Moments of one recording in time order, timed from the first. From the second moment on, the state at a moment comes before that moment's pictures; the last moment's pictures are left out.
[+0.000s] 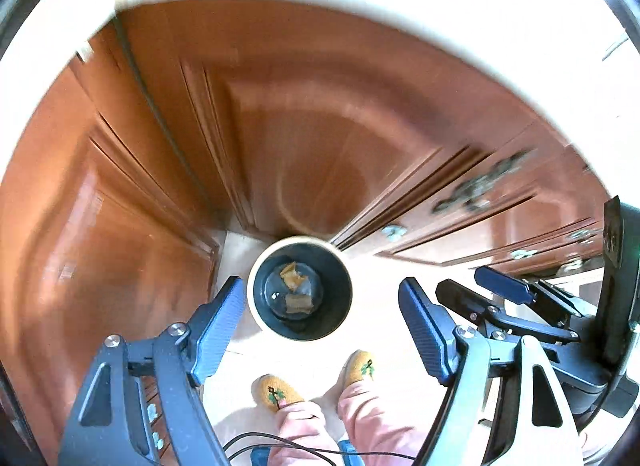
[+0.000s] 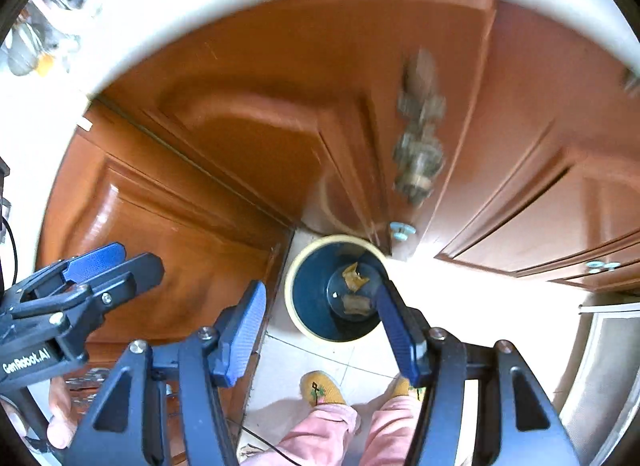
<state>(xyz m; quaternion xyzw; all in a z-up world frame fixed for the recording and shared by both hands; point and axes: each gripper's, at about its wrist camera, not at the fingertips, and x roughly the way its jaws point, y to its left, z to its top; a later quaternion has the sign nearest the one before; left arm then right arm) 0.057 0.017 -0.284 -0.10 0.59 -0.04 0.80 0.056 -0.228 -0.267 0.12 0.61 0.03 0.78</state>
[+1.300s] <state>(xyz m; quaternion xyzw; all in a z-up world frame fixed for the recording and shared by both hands) 0.043 0.003 0.000 -0.06 0.38 -0.10 0.92 0.061 -0.238 -0.010 0.10 0.44 -0.04 0.89</state>
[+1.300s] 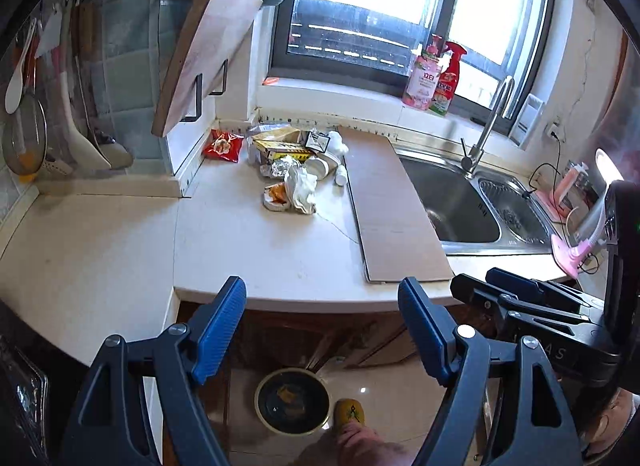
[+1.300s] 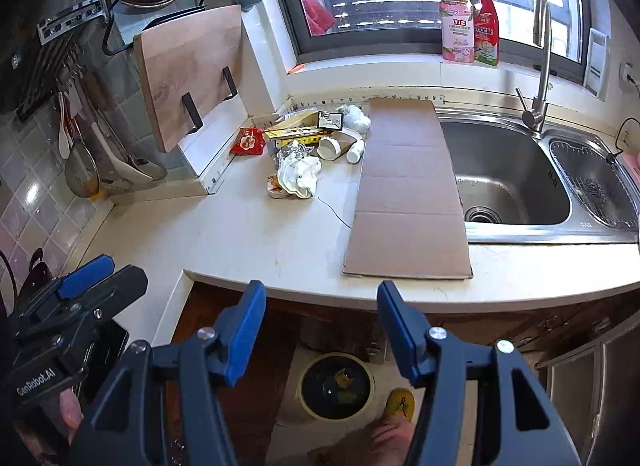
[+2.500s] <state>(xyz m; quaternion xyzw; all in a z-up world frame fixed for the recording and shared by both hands) 0.373 -0.047 -0.139 -0.10 0.55 0.02 0.83 0.401 -0.356 -0.150 0.14 0.59 0.08 0.79</state>
